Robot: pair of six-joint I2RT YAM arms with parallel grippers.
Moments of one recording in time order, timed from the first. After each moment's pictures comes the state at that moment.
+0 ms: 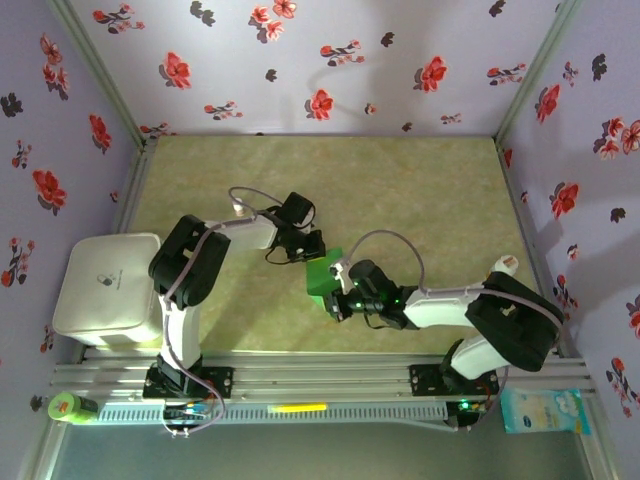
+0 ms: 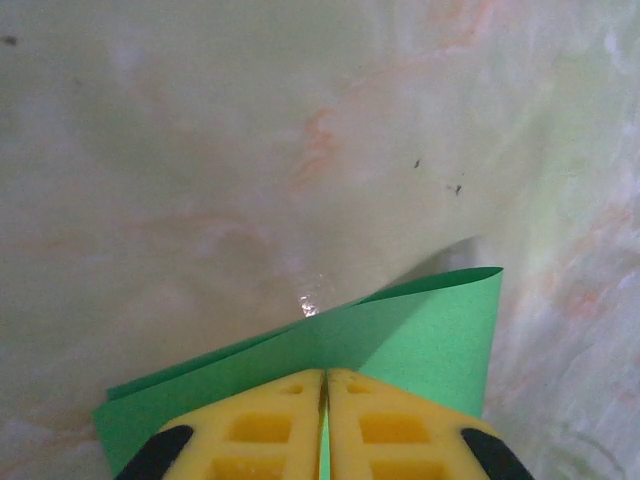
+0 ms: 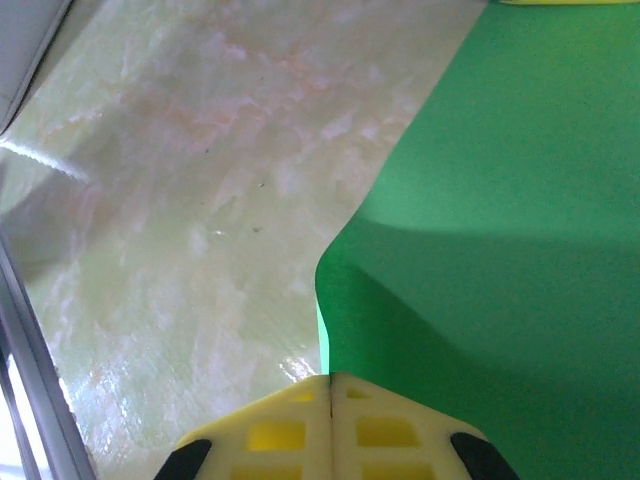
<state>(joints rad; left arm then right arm) -0.66 1.99 1.21 -0.33 0.37 -0.71 0.91 1.45 0.43 0.32 -0.26 0.49</state>
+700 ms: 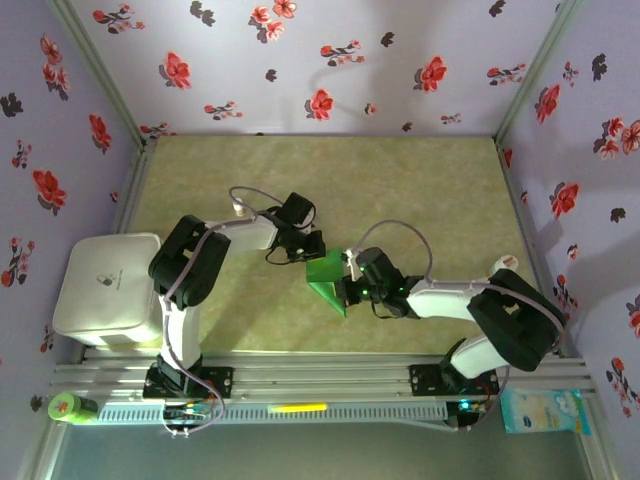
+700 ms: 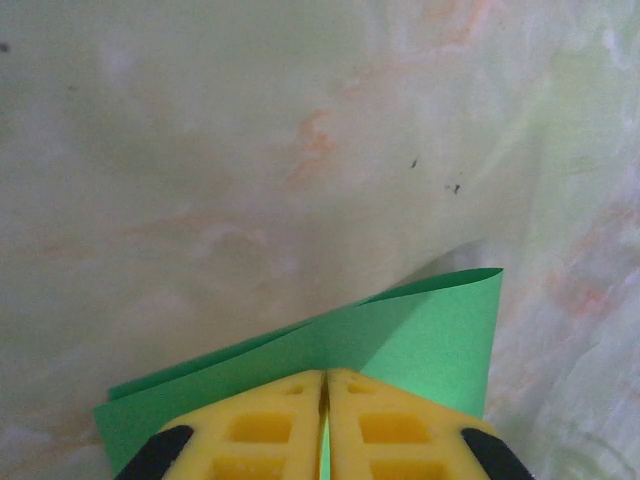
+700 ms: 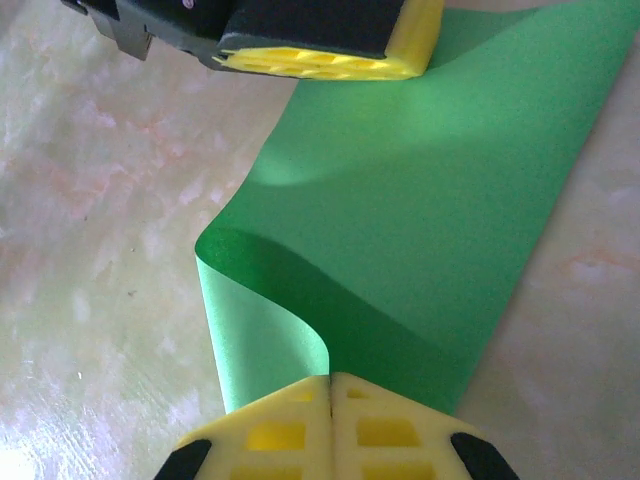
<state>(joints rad) -0.66 1.99 1.21 -0.32 0.36 -0.69 0.79 1.46 0.48 0.21 -0.21 0.46</state>
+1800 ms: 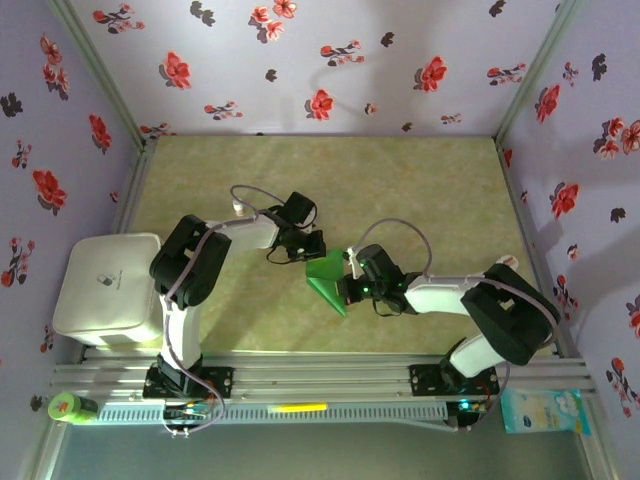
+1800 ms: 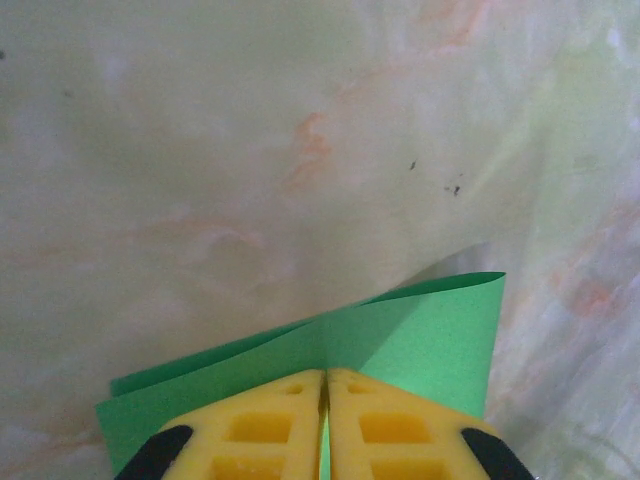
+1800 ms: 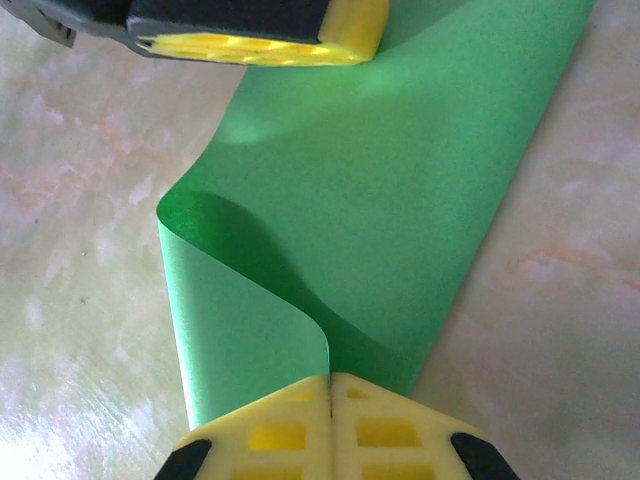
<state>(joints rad) -0.67 1.99 1.23 -0.34 0.34 -0.69 0.76 1.50 0.50 0.18 -0.22 0.45</state>
